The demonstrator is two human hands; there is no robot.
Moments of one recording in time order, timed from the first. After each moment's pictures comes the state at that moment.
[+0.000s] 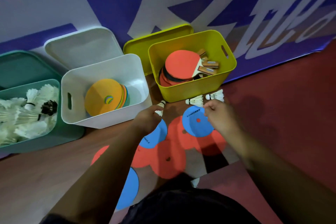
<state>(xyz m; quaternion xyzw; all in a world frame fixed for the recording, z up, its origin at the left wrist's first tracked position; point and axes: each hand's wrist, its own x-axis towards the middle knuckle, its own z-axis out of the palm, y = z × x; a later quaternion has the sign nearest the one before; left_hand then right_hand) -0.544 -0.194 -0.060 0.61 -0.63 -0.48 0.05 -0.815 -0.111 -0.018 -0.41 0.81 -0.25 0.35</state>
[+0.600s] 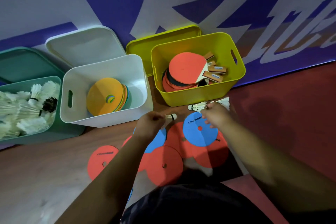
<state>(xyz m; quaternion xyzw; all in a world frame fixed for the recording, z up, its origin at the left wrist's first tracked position) -0.578 -0.184 -0.063 0.68 -0.52 -0.49 0.15 -0.847 -0.182 -0.087 -0.33 0.78 -0.17 0.50</state>
